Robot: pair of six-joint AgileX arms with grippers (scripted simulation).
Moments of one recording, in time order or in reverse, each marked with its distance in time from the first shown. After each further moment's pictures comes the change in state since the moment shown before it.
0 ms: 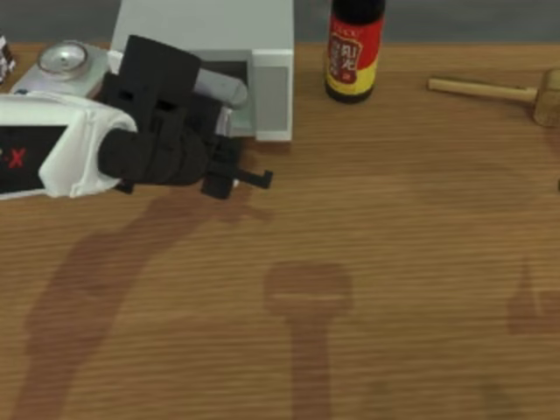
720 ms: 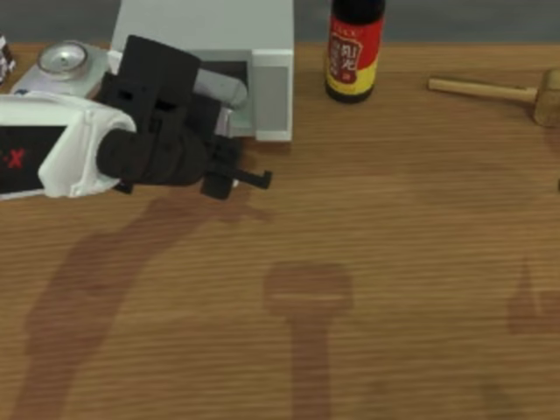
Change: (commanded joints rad) left arm 0.000 0.000 0.000 0.000 0.000 0.000; right arm 0.000 0.000 0.000 0.000 0.000 0.000
